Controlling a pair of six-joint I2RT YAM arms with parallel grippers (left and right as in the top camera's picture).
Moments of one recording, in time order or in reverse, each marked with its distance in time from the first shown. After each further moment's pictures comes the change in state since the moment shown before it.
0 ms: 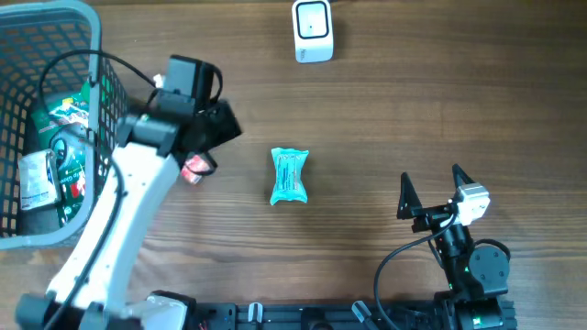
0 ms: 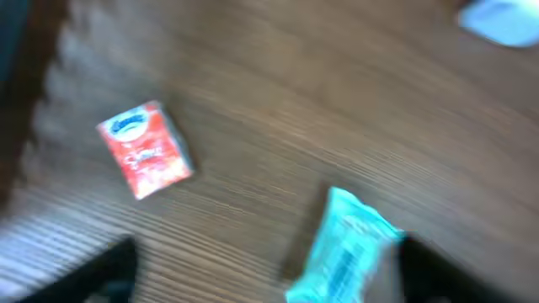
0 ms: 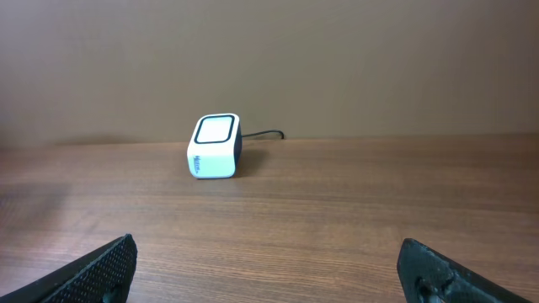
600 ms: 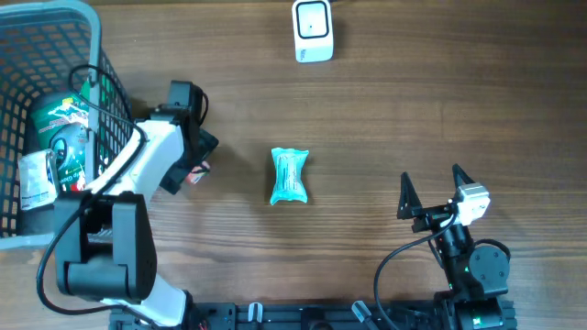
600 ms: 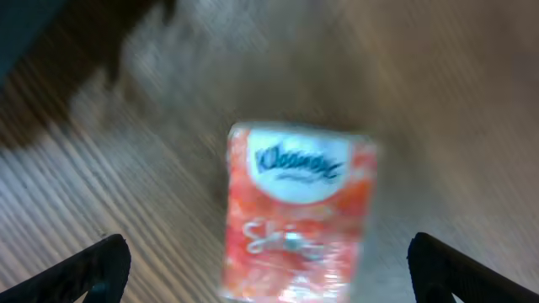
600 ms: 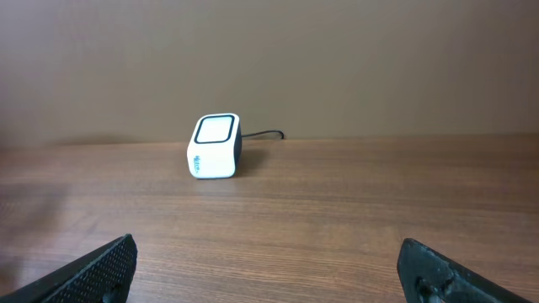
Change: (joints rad) left arm 0.178 0.329 -0.230 0.190 -0.164 -0.365; right arm 0.000 0.000 0.000 0.000 0.000 0.000
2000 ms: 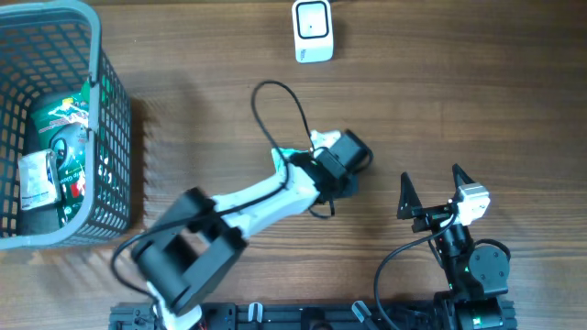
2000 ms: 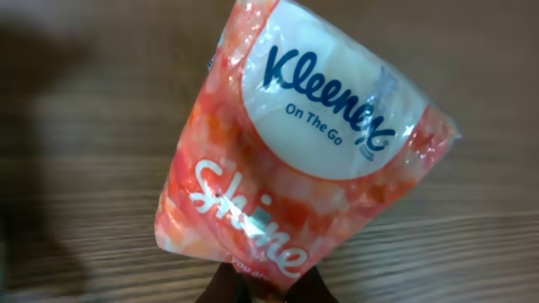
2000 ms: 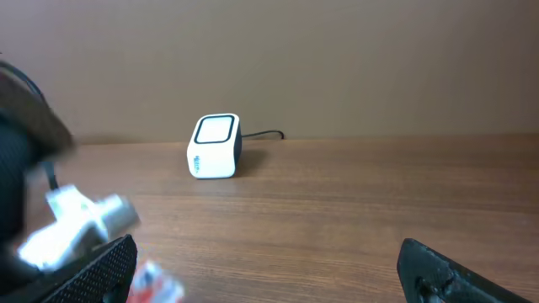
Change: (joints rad) left arm -0.787 0.136 0.063 0.393 0.232 0.073; right arm 0.000 0.000 0.000 0.000 0.000 0.000
